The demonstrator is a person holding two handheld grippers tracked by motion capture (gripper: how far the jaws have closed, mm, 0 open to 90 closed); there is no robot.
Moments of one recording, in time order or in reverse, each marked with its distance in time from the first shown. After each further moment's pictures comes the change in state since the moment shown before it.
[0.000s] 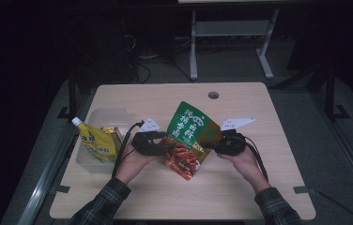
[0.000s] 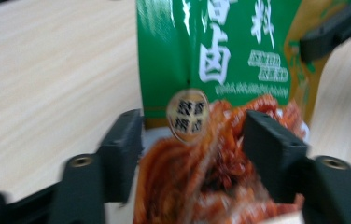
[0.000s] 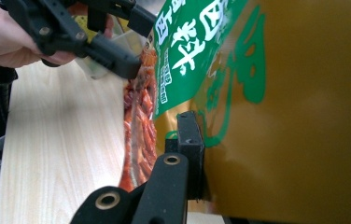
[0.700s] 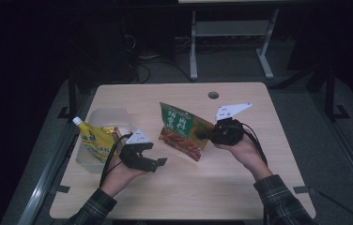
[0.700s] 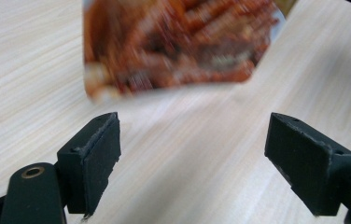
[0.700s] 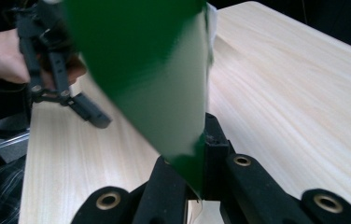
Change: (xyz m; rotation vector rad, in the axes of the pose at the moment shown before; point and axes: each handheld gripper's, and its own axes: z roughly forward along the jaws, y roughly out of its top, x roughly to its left) left arm -0.010 -0.030 -0.033 0.030 -0.026 -0.033; right arm 0.020 0.055 -0.015 0.012 0.032 -0.139
